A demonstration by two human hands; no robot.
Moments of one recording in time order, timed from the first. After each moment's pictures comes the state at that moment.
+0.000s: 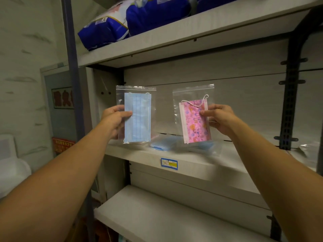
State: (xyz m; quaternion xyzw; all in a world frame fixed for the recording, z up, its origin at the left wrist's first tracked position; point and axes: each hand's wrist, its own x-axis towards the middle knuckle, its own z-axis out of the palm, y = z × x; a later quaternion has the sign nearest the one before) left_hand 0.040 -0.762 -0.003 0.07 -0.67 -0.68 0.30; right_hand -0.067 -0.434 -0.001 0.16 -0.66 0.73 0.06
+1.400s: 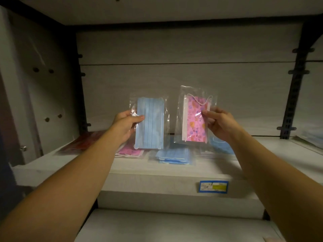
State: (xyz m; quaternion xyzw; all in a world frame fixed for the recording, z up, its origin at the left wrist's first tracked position) left_hand -0.232 -0.845 -0.058 -0.09 -0.62 -0.77 0.08; right_hand -0.172 -0.529 -0.050 0.11 -0.56 0.81 0.13
